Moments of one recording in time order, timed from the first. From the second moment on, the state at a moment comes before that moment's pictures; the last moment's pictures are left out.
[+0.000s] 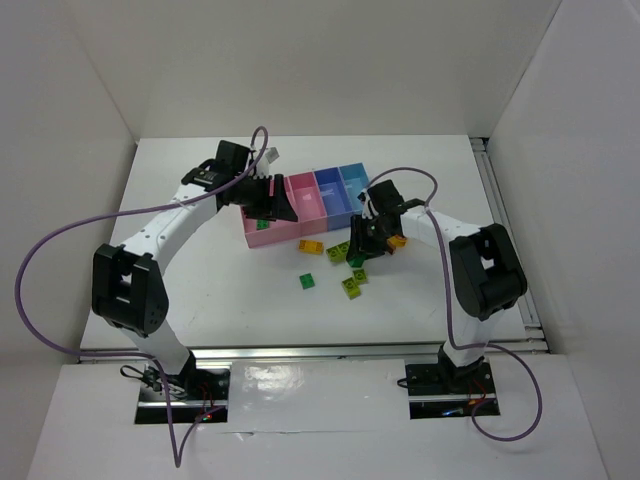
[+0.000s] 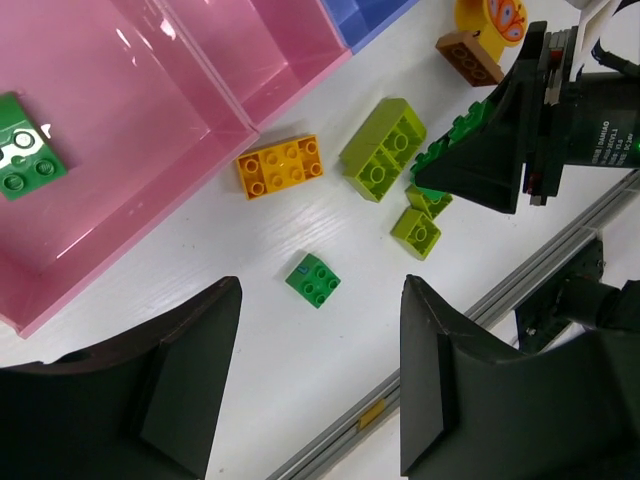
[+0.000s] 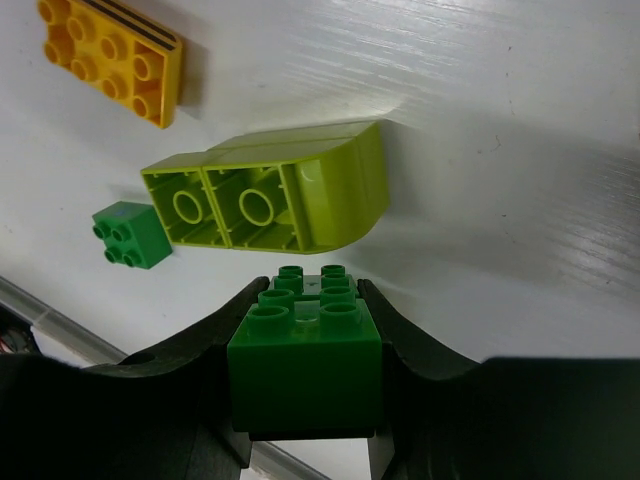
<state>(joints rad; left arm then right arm) -0.30 1.67 1.44 -0.66 0.47 -0.27 0.39 1.75 1.11 -0.47 -0.34 0.35</state>
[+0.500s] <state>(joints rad) -0.33 1.70 1.43 -0.66 0.47 -0.27 0.39 1.75 1.09 -0.47 -0.30 0.35</state>
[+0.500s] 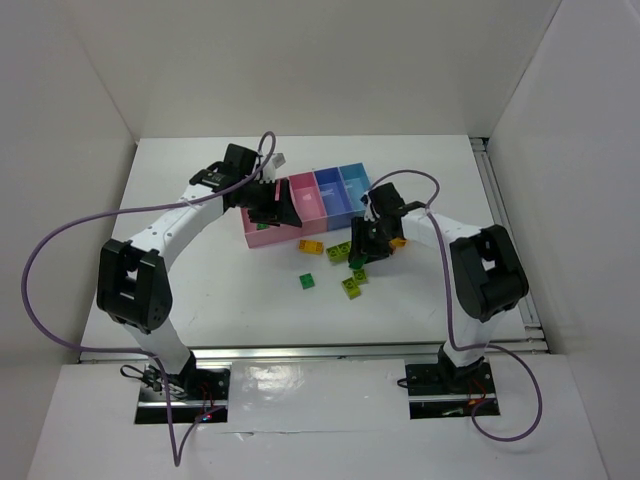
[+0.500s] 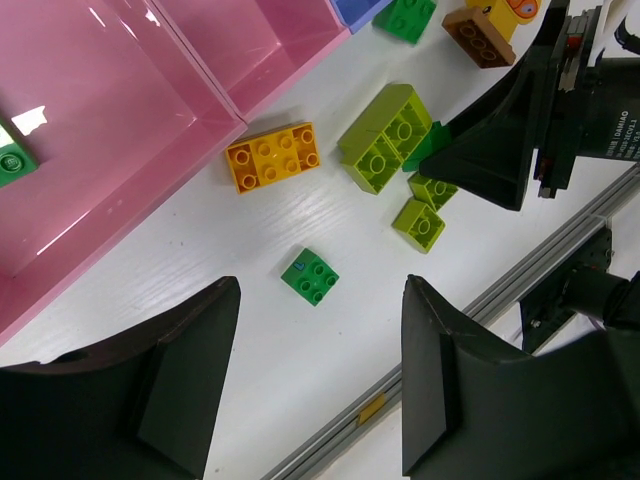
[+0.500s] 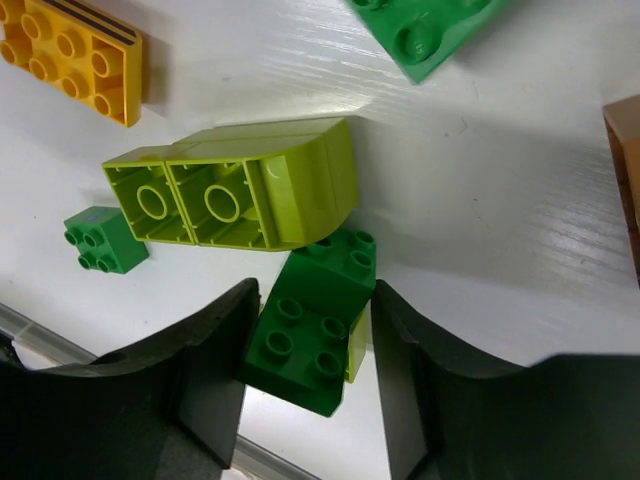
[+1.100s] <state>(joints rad) -0.33 1.70 1.43 -0.66 0.49 -0.27 0.38 1.60 1.06 -0.47 -0.24 0.37</state>
